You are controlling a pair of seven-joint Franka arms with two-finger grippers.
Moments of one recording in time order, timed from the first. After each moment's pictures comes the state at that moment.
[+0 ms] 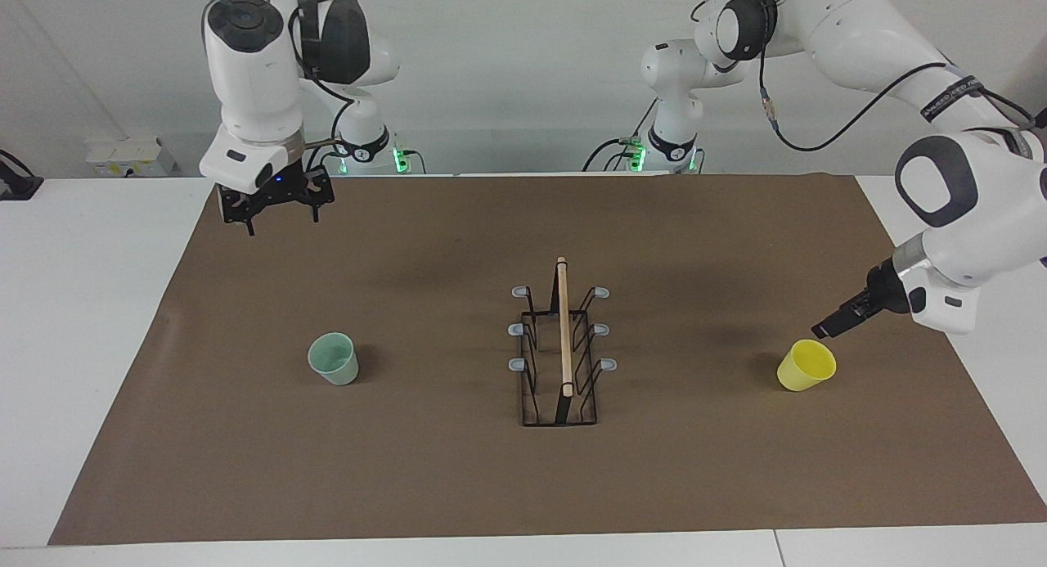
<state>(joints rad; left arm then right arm) 0.02 0.61 0.11 -1.15 -0.20 1.60 -0.45 0.16 -0.04 -0.01 -1.82 -0.30 1.70 -0.43</state>
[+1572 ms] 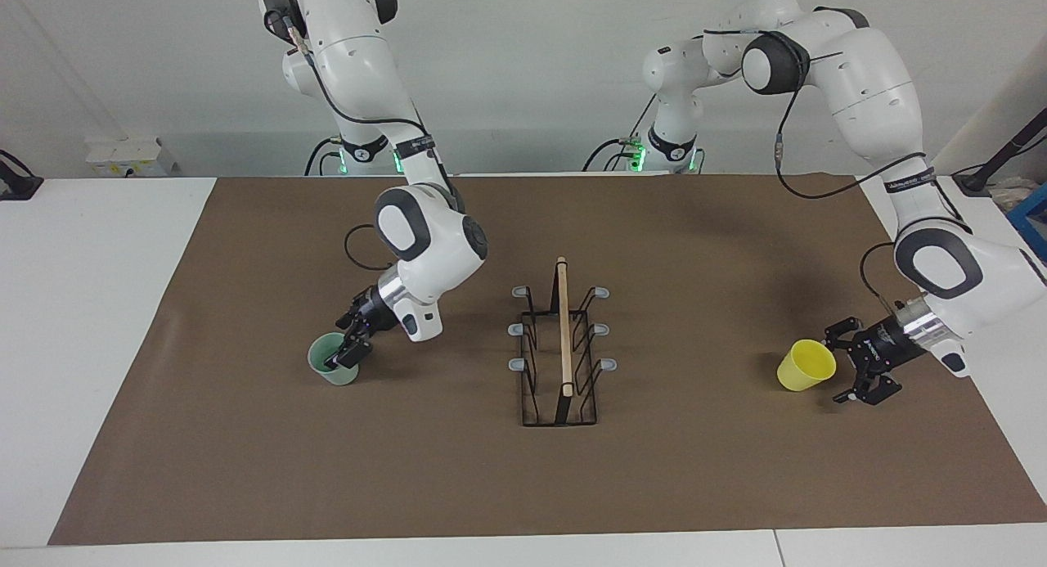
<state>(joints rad) 0.17 0.65 0.13 -1.52 -0.81 2.00 -0.99 0.38 0.47 0.00 -1.78 -1.02 1.91 -0.62</state>
